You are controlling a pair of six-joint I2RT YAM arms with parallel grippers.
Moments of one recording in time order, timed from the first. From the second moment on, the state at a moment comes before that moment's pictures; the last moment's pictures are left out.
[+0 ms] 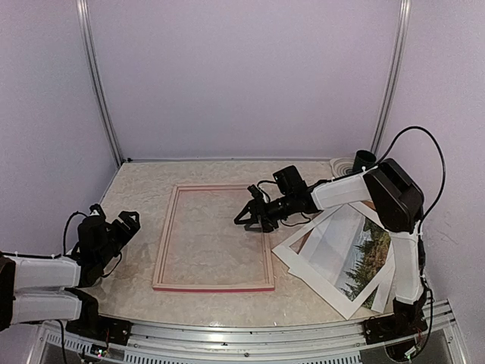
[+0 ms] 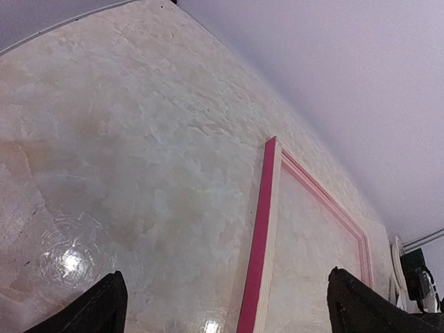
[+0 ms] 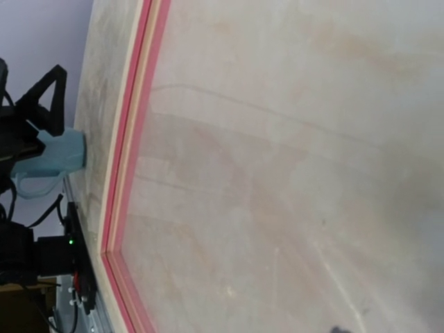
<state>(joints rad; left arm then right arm) -0.25 1.04 0.11 0.58 -0.21 -0.84 0.66 2.15 1.37 0.05 -0.81 0.67</state>
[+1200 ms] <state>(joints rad) -0.25 1.04 0.11 0.58 -0.20 -0.84 0.67 2.05 1.41 -0.25 -0.57 0.52</state>
